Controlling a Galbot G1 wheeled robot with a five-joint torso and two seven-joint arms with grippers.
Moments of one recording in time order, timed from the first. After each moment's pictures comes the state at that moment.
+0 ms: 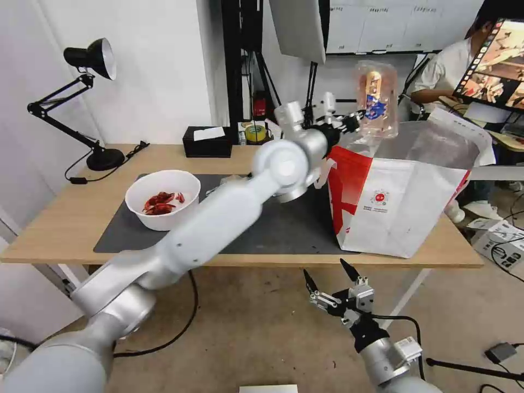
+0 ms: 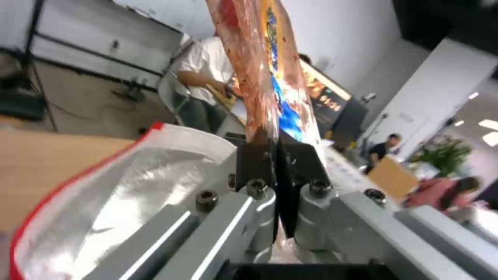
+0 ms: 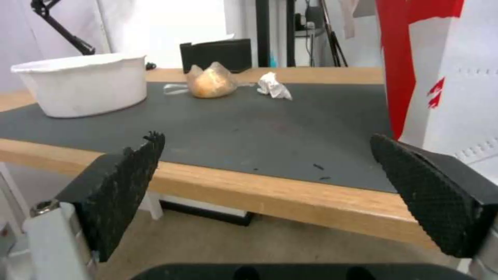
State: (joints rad) left arm 0.05 -1.46 0.41 -1.49 -1.40 0.19 -0.43; right arm -1.70 1.19 0.37 2.17 0.28 0.11 -0.03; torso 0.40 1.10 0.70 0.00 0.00
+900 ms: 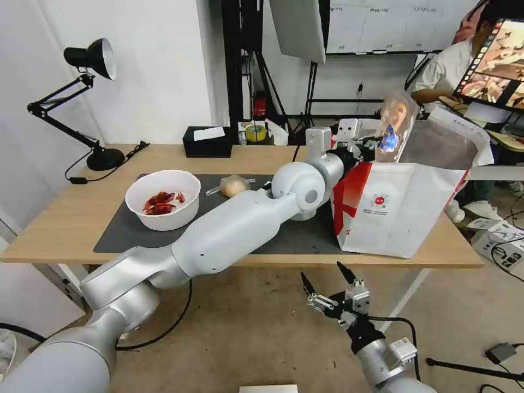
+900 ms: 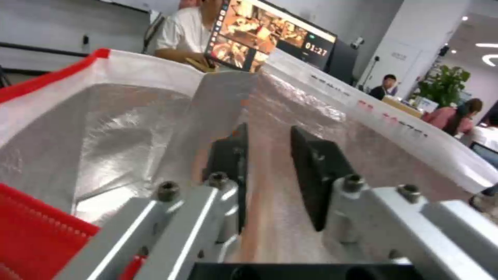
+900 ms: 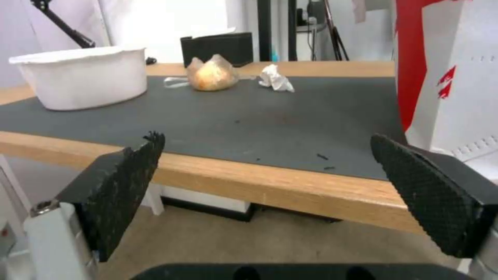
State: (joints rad) left arm 0.06 -1.43 0.52 -1.50 -1.30 0.23 -0.32; right arm -1.69 1.19 0.36 2.14 0.28 0.11 -0.03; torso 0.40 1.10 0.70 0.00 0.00
